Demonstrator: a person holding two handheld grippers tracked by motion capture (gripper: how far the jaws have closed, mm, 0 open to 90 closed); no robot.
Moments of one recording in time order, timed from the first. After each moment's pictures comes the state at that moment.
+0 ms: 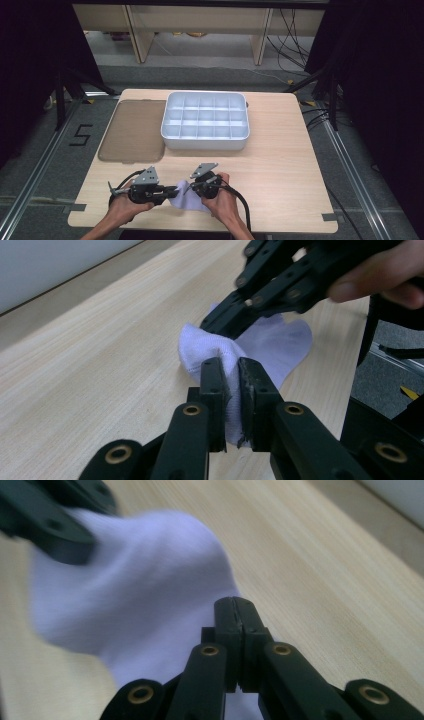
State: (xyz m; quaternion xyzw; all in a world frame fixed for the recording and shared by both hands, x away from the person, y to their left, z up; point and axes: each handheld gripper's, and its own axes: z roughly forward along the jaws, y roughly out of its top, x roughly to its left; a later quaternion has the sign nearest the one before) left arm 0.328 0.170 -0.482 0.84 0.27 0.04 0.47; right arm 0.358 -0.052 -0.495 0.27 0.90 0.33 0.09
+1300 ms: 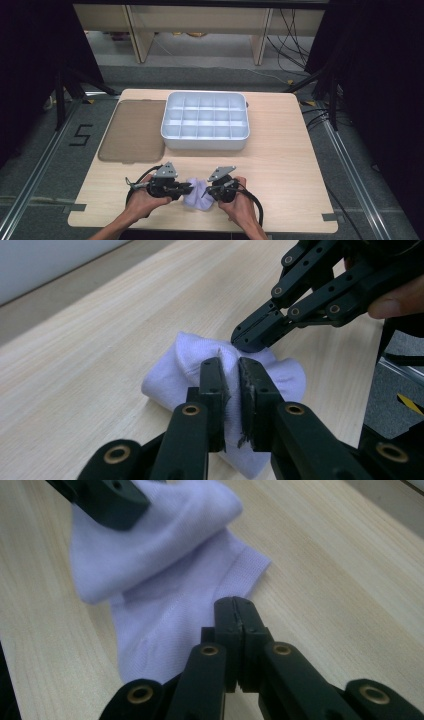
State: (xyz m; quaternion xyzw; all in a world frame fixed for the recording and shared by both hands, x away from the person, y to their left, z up) left arm 0.345 0.123 -0.485 0.84 0.30 0.02 0.44; right arm 0.349 -0.099 -0.496 0.29 0.90 0.32 0.08
